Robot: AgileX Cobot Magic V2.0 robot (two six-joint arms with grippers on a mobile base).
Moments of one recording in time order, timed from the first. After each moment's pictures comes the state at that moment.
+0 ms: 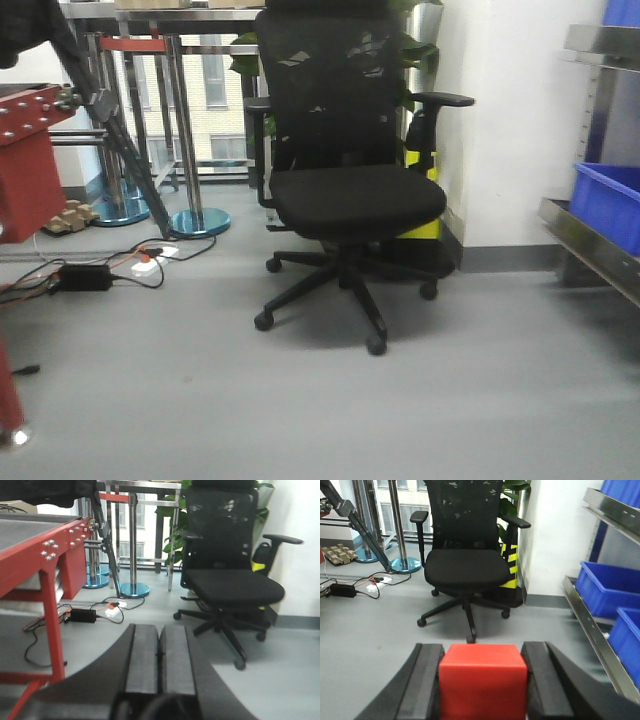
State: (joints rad) left arm -0.02 -0.01 0.03 -0.10 0.03 0.06; right arm 0.21 0.22 -0.55 -0.27 0.56 0.26
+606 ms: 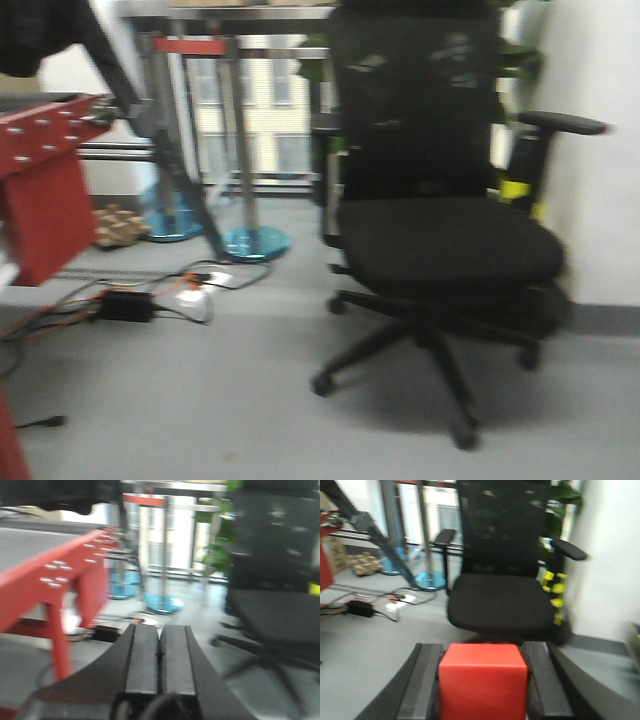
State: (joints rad) left arm -0.02 -0.01 0.03 -0.10 0.03 0.06; right arm 0.21 0.22 -0.55 -0.27 0.56 0.26
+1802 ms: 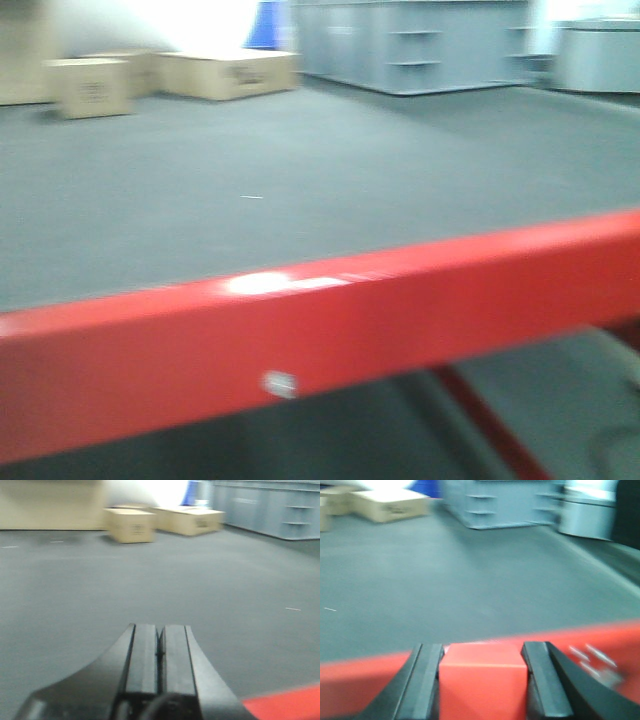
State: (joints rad) left arm -0.02 -0.01 0.03 -0.10 0.03 0.06; right arm 0.21 0.22 -0.55 -0.27 0.56 0.26
